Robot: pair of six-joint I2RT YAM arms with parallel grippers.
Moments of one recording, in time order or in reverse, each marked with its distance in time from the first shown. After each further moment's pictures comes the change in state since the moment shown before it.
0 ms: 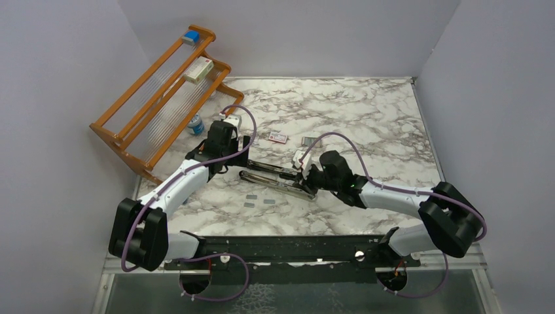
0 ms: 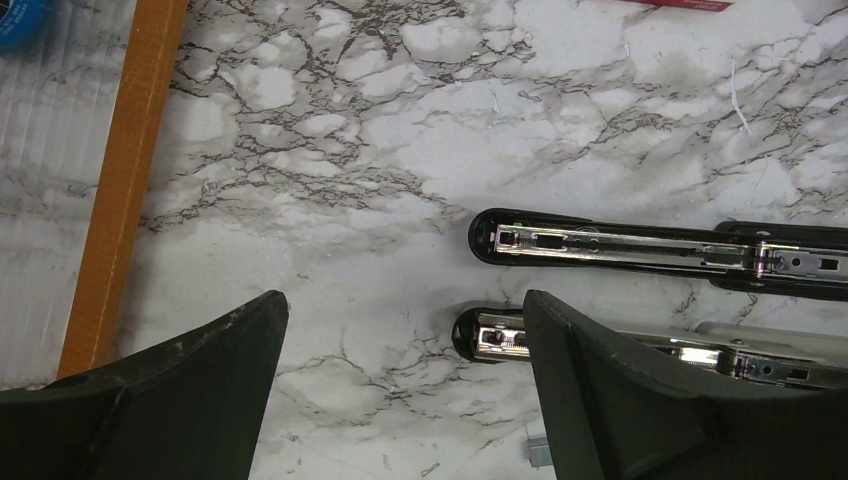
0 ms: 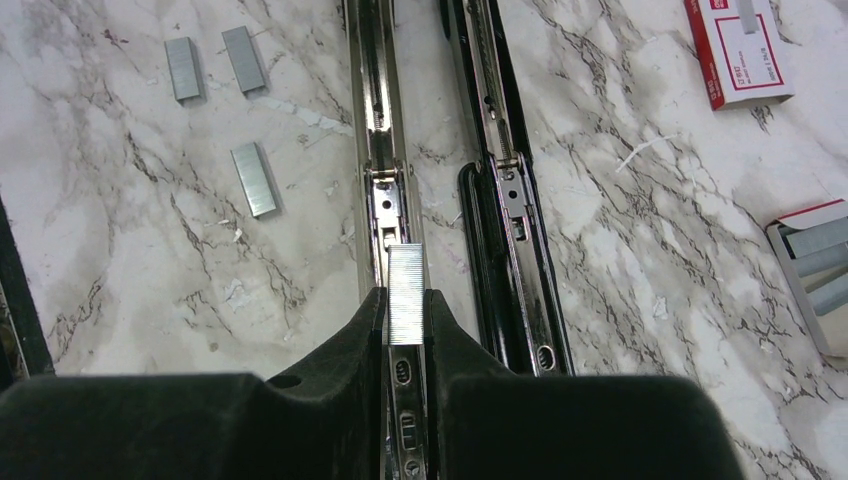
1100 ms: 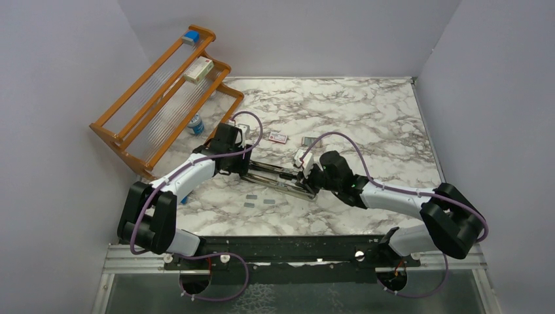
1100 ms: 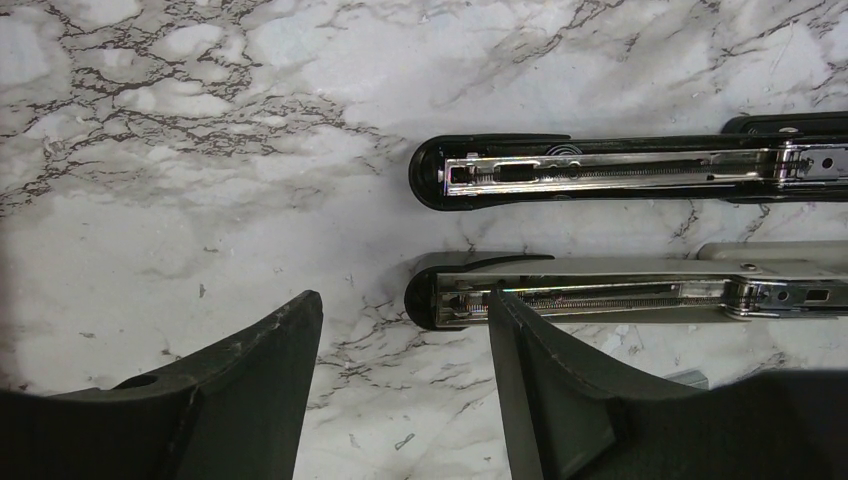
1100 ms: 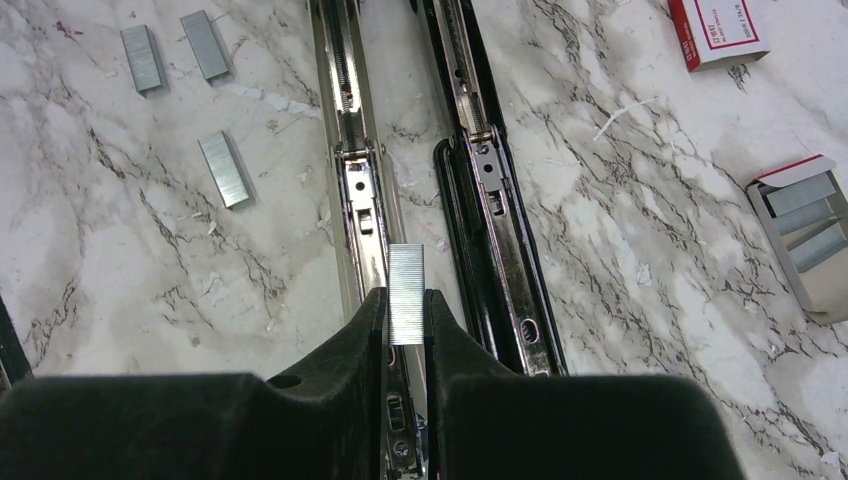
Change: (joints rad) left arm 0.000 0.124 0.020 -0.076 0.151 0.038; right arm 0.000 -0.014 0.000 -0.040 0.075 0.026
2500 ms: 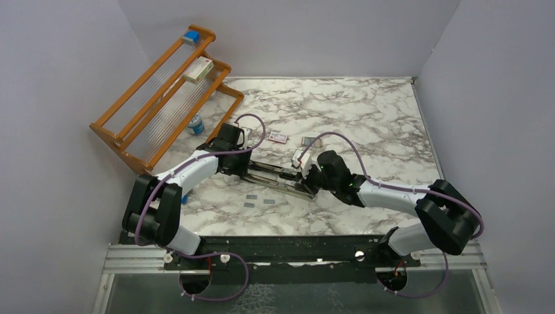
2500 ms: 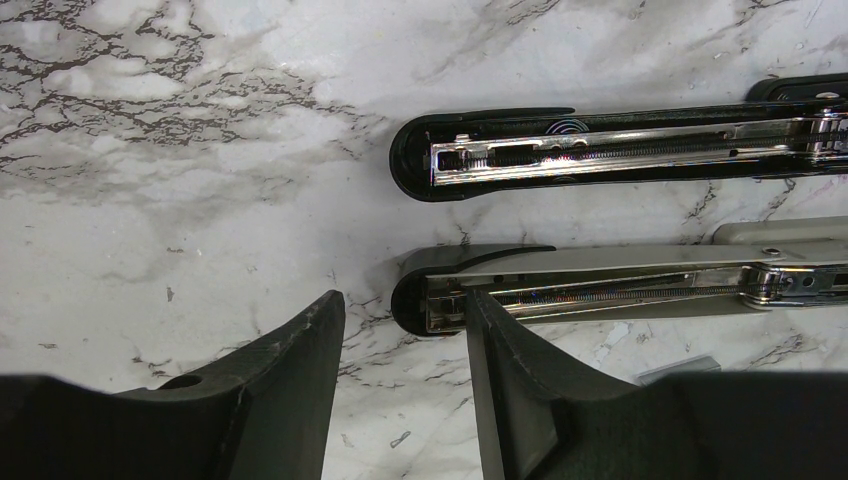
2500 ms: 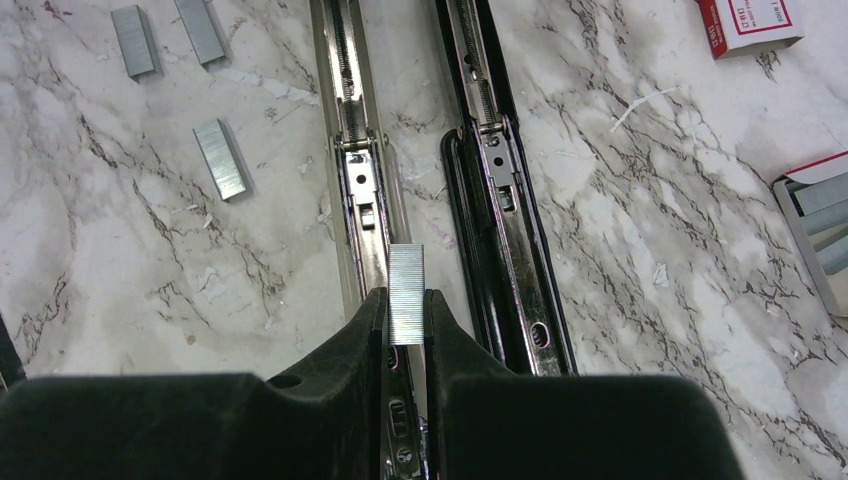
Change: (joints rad) left arm 0.000 0.066 0.021 -0.041 0.029 0.026; right arm 0.000 0.040 0.015 -0.010 -0.005 -0.006
